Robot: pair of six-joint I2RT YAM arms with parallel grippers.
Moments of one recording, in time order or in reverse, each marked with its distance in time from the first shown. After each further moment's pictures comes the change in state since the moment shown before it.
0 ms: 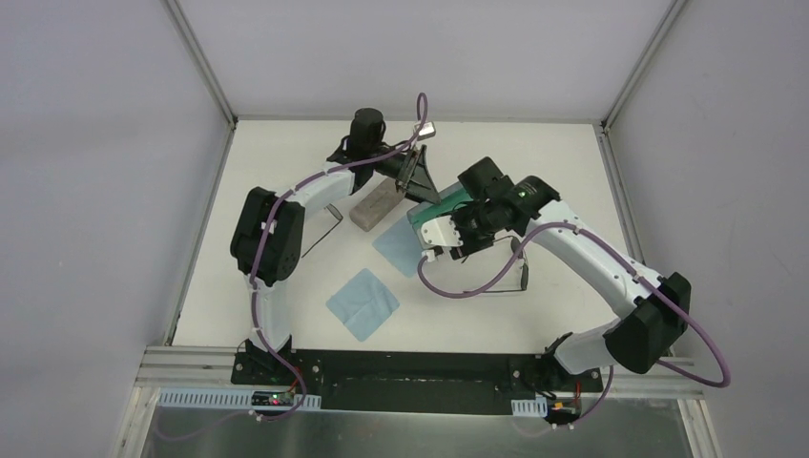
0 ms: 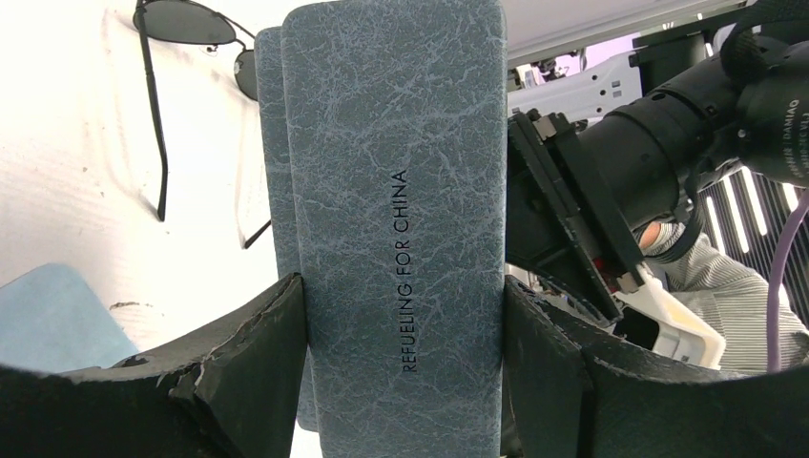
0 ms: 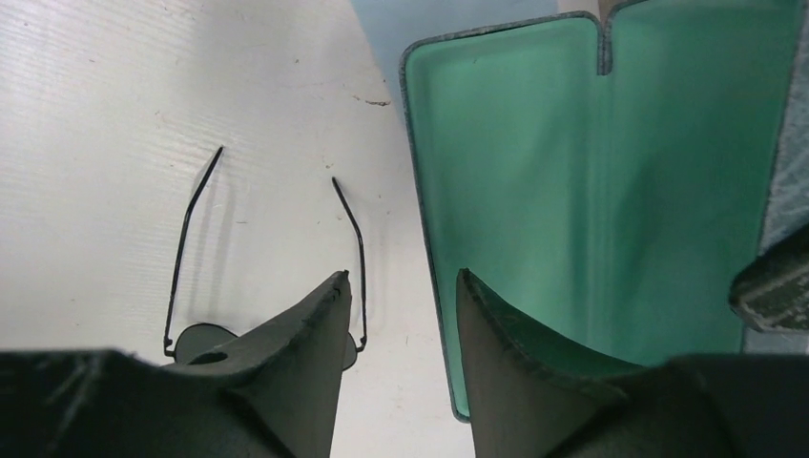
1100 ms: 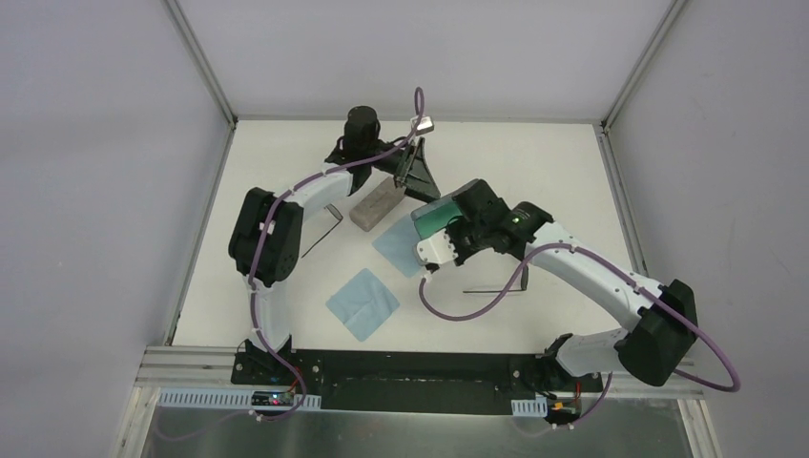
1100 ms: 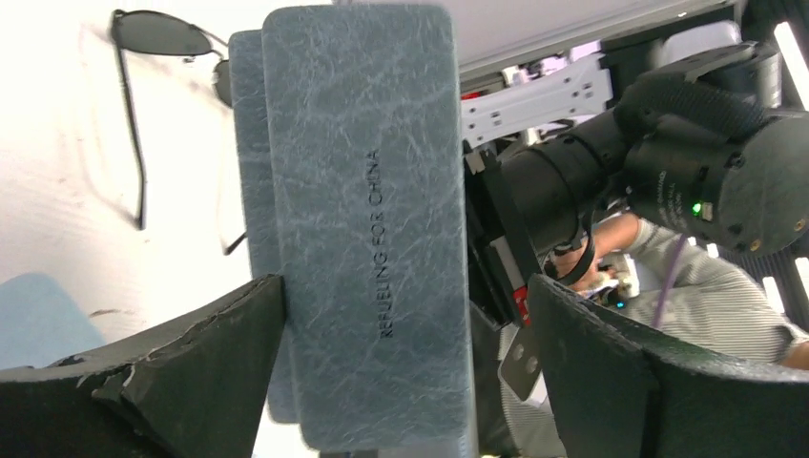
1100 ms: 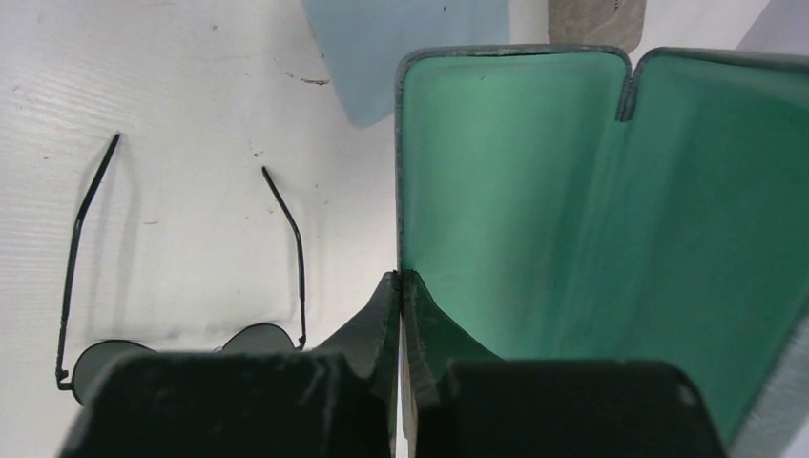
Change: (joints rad) left arm 0.010 -0.009 -0.023 0.198 0.031 -0.178; right arm 0.084 -0.083 -0.209 0.270 0.188 -0.065
